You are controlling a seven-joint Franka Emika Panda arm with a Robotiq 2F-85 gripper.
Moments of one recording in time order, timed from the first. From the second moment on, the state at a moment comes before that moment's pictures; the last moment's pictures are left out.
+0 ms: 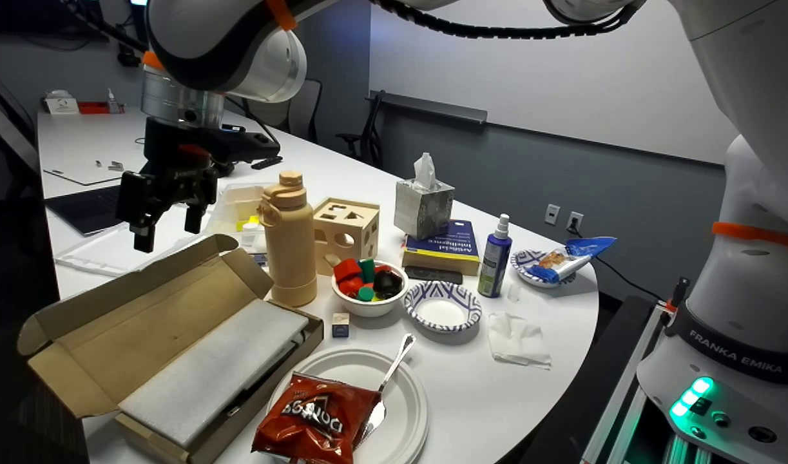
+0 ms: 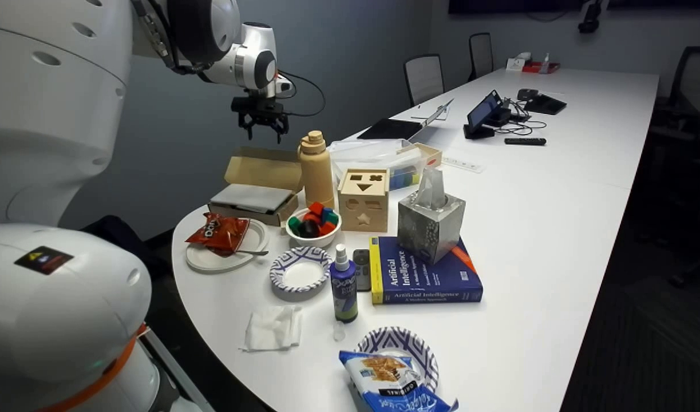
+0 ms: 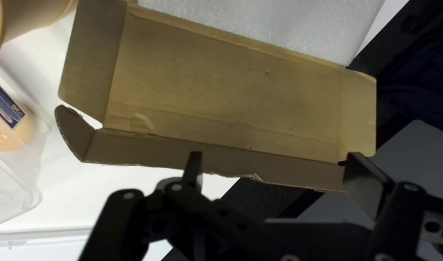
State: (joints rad) arm 0.42 0.65 0.28 -1.45 0.00 2.30 -0.06
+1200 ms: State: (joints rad) arm 0.62 0.89 0.11 -1.24 -0.20 2.54 0.13
